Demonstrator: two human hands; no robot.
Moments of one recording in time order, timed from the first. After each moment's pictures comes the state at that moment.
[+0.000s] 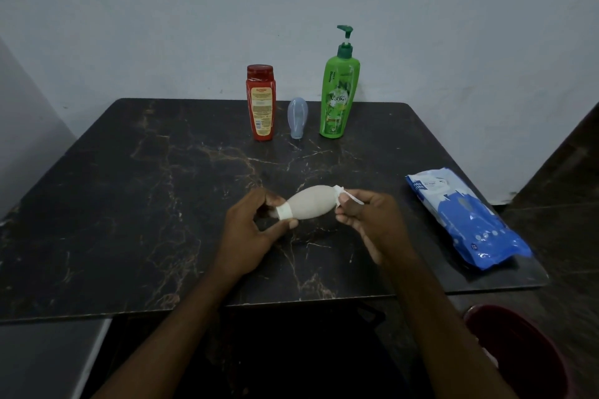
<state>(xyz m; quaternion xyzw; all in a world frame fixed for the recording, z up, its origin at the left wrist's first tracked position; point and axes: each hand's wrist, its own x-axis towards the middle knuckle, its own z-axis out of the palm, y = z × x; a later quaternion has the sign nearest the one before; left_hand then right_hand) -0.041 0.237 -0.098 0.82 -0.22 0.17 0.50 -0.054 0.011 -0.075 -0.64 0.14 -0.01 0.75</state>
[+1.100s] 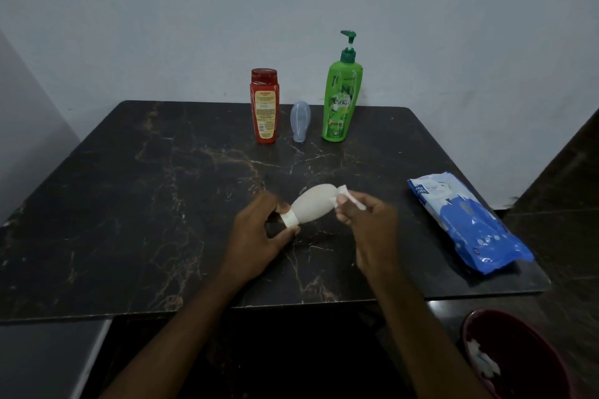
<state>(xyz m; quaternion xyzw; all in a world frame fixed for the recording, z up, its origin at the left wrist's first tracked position) -0.044 0.236 -0.098 0.85 -0.24 0.19 0.43 -0.061 0.039 -0.073 -0.63 0.20 -0.12 0.74</state>
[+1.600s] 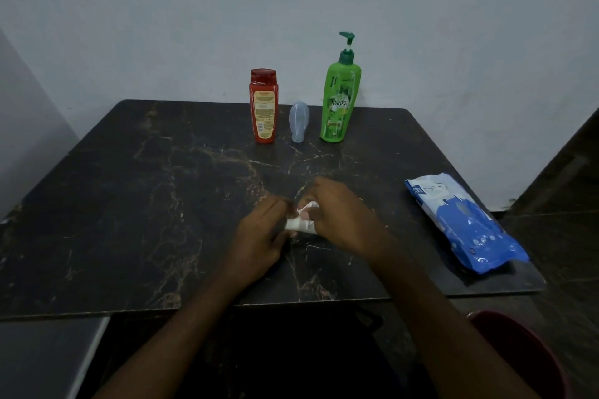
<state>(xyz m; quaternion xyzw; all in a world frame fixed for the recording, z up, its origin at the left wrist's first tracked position) -0.049 0.232 -0.096 0.86 -0.32 0.19 0.35 -0.052 0.048 -0.029 -0.95 -0.18 -0.04 0.24</state>
